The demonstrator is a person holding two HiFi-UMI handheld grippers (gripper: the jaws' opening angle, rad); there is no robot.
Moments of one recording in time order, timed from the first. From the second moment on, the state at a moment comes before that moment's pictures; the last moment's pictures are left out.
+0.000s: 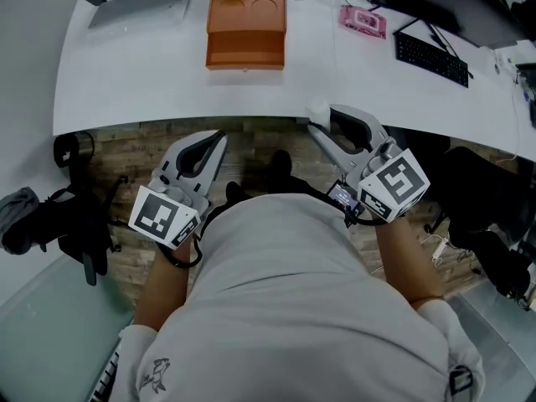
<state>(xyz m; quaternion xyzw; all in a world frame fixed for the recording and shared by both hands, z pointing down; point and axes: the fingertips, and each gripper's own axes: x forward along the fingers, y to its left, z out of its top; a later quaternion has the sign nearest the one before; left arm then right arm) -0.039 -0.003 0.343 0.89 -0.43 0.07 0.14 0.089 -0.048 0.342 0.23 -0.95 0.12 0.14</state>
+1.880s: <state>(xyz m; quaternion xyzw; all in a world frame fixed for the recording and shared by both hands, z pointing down) -0.208 0.195 0.293 0.91 -0.40 0.02 0.09 -0.059 0.179 0.278 0.33 -0.94 0.05 0.09</state>
